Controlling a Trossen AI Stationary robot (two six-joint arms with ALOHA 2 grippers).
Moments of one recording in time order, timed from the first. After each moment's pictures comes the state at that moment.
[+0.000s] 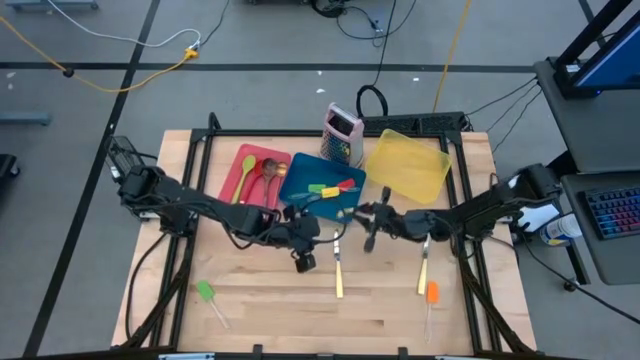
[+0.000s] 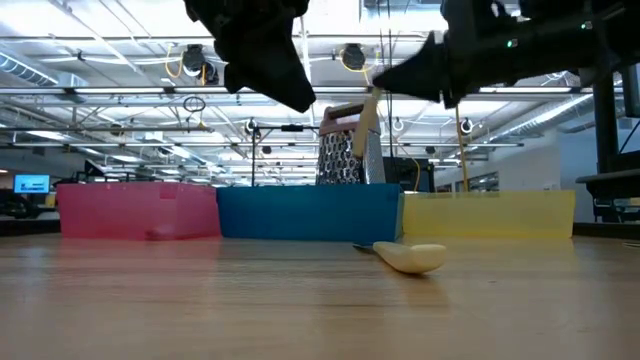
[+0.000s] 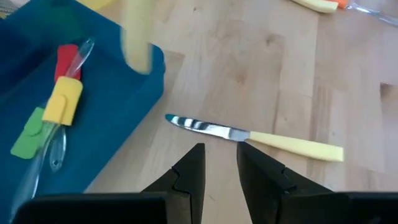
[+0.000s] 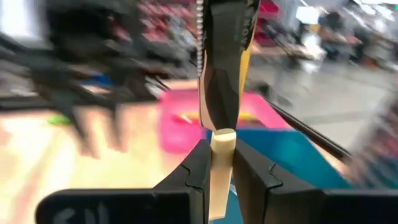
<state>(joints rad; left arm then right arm) -0.25 1.65 1.20 -0.39 -0.29 -0.43 0.23 1.42 0.45 0.91 0.57 0.00</state>
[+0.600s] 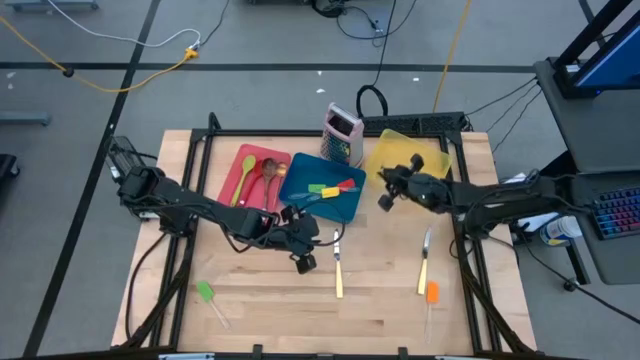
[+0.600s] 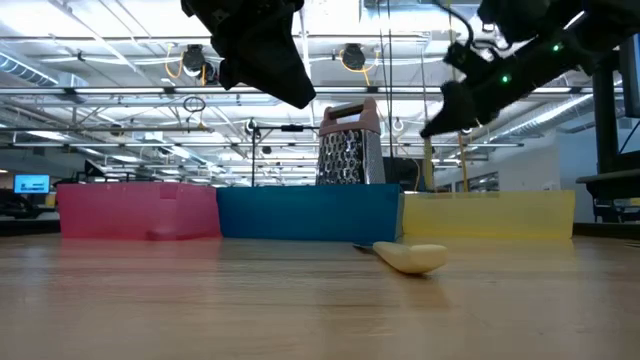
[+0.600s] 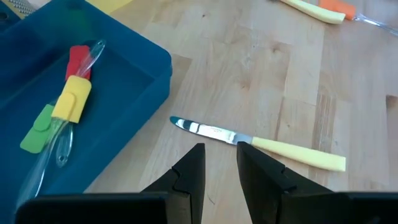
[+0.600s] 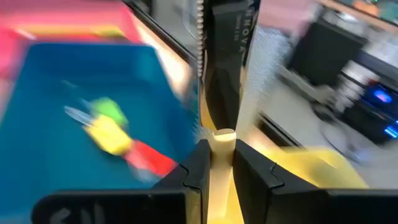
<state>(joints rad) -0.27 1.65 1.20 -0.39 -0.35 -0.47 -0.14 1.04 0.45 0.15 0.58 0.04</state>
